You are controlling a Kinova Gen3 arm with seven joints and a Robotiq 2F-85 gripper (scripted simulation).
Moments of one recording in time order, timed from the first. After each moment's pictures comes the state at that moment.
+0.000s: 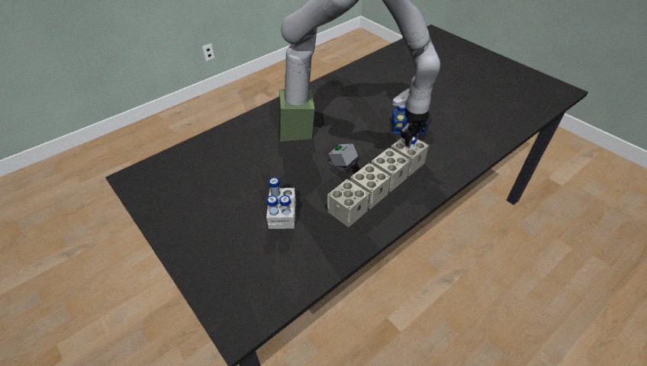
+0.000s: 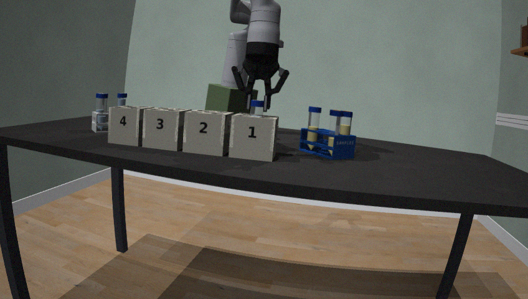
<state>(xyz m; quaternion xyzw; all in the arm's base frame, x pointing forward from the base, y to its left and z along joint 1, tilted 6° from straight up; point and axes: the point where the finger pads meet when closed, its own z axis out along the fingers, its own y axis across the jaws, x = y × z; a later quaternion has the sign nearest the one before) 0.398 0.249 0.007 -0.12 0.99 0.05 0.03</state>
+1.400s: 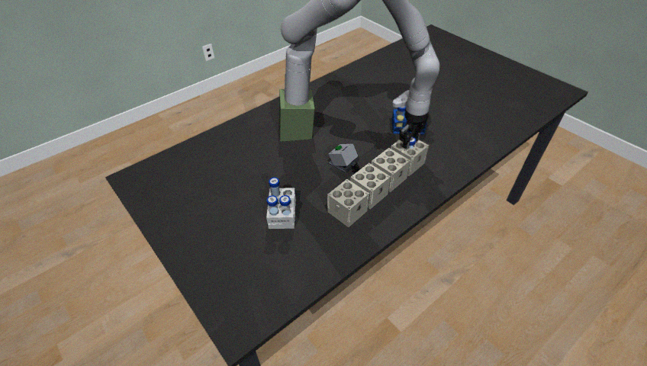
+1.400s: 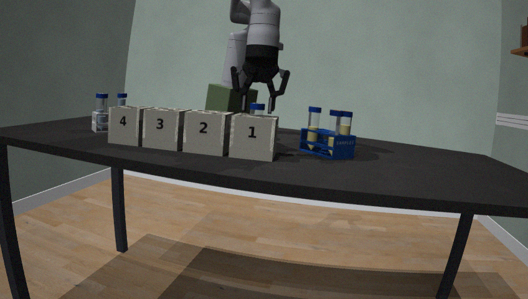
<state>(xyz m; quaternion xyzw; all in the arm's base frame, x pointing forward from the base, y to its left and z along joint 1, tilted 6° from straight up) 0.398 0.250 0.000 -0.12 0.99 0.05 0.03</state>
